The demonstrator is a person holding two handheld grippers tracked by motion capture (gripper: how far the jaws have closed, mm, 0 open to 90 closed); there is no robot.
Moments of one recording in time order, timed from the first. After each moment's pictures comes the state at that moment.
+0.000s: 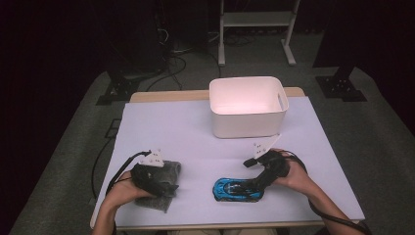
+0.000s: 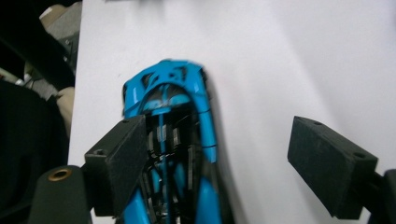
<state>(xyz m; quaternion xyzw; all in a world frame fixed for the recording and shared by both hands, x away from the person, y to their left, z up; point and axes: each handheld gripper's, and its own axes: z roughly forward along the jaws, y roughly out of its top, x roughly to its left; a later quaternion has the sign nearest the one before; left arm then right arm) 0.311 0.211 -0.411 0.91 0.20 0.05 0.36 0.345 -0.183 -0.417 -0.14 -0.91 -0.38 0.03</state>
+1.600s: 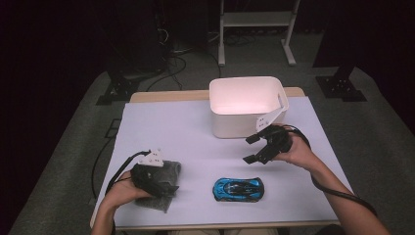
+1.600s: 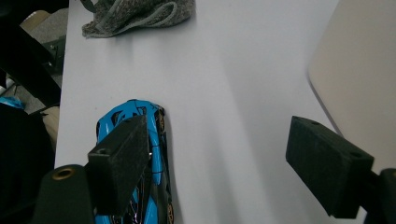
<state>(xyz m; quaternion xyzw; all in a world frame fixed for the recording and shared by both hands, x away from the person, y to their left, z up) 0.310 0.210 -0.409 0.91 0.20 0.05 0.37 0.386 -0.188 -0.361 -0.14 -0.91 -0.38 0.01</state>
